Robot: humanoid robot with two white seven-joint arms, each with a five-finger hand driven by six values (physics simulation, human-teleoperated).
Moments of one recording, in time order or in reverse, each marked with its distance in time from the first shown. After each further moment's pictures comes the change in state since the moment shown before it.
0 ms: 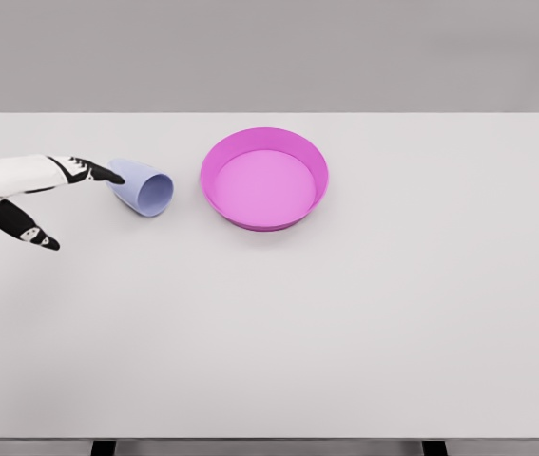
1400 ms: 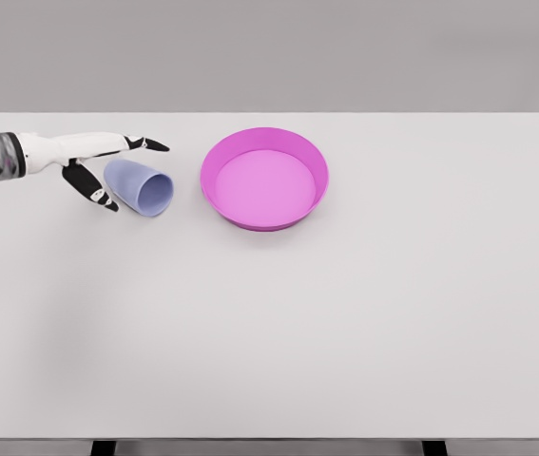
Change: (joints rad) left arm -0.268 -0.424 -0.177 0.601 -0.136 0.000 0.000; right arm 0.008 0.000 -0.001 0.011 -0.003 0.001 -0.001
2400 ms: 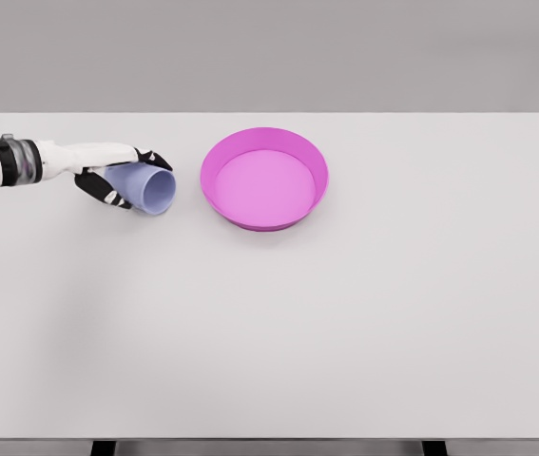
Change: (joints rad) left arm -0.005 -0.068 0.004 0.085 -0.105 0.002 0.001; right arm 0.000 0.000 0.000 0.000 0.000 0.000 0.000
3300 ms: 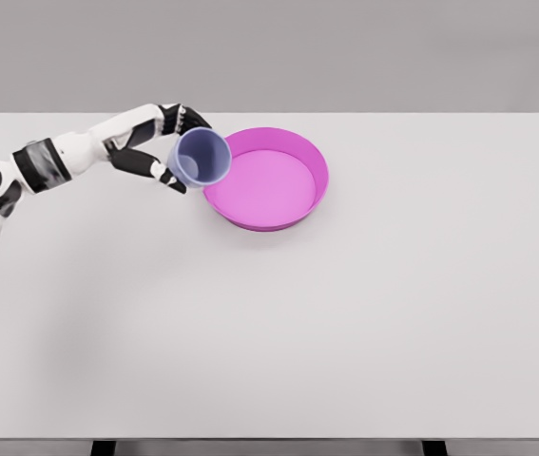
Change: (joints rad) left arm 0.035 0.005 -0.136 -0.161 0.816 -0.002 -0.001; right arm -0.002 0.000 0.000 0.000 0.000 0.000 0.000
